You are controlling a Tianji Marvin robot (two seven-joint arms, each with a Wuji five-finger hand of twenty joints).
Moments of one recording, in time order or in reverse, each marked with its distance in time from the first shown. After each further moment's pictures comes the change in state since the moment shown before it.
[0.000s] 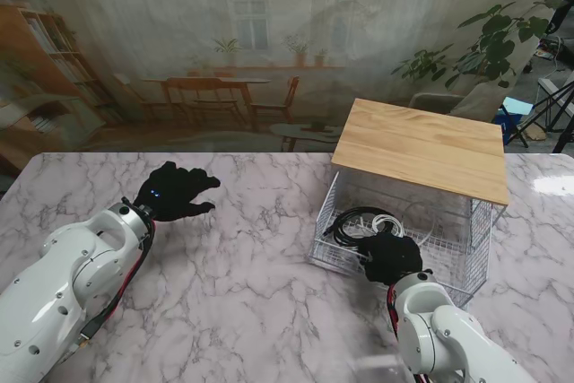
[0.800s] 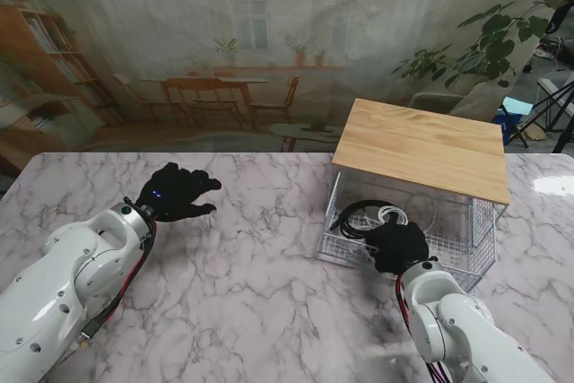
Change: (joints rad) left arm -0.012 0.002 0.013 0.013 0.000 -0.009 -0.006; right arm 0.045 0.020 0.027 0.049 -0.118 -0.102 0.006; left_hand 0.000 0.000 0.000 0.000 0.013 0.000 0.000 0.000 0.000 0.000 0.000 0.000 -0.012 0.002 0.000 0.000 -0.001 0.000 0.000 0.001; right_hand 0.000 -0.040 0.047 -0.041 0.071 -0.001 -0.104 0.127 0.024 -0.063 0.000 0.028 0.012 -0.001 -0.003 0.009 0.013 -0.021 0.012 0.024
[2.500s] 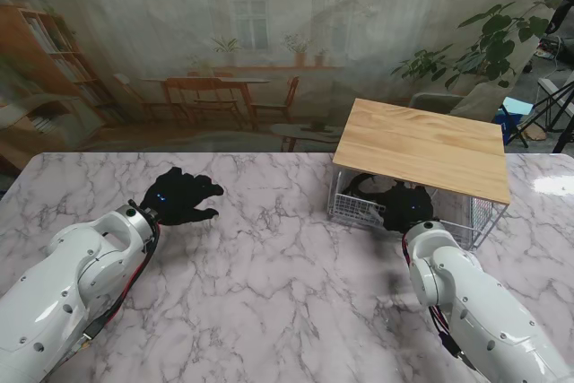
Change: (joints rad) left arm -0.009 0.003 0.023 0.014 -0.002 -0.003 -0.020; right arm 0.339 -0.007 -0.137 0.400 0.066 -0.010 -0.182; left_hand 0.000 0.000 0.000 0.000 0.011 0.000 0.008 0.000 0.000 0.000 0.000 0.000 -0.010 0.000 0.000 0.000 -0.005 0.000 0.000 0.000; right_hand -0.038 0.071 -0.020 -0.023 -0.017 -0.047 -0.023 -0.012 0.001 -0.050 -0.093 -0.058 -0.018 -0.071 -0.058 -0.059 -0.013 -0.051 -0.062 -0.019
